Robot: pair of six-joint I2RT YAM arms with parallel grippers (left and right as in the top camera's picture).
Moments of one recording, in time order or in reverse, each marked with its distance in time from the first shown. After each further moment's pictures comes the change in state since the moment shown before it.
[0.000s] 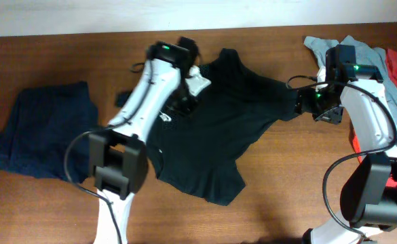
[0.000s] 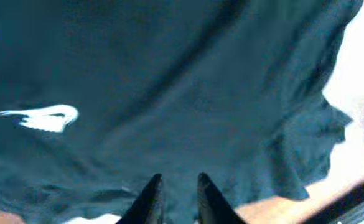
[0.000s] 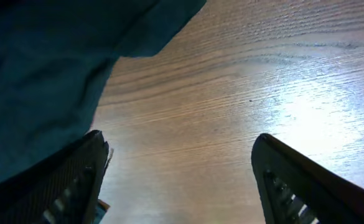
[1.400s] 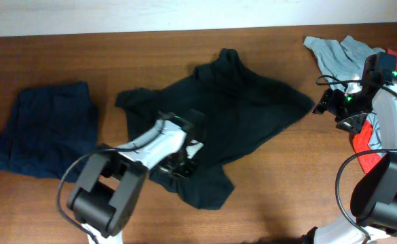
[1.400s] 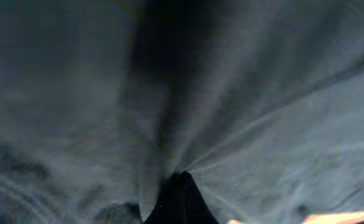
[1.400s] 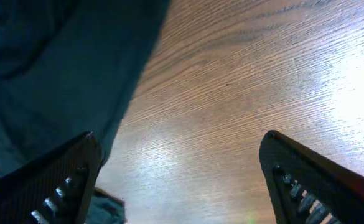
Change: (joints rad) left arm -0.098 -0.309 -0.937 0.457 -0.029 -0.269; right arm -0.212 0.000 -0.001 -0.038 -0.168 0.029
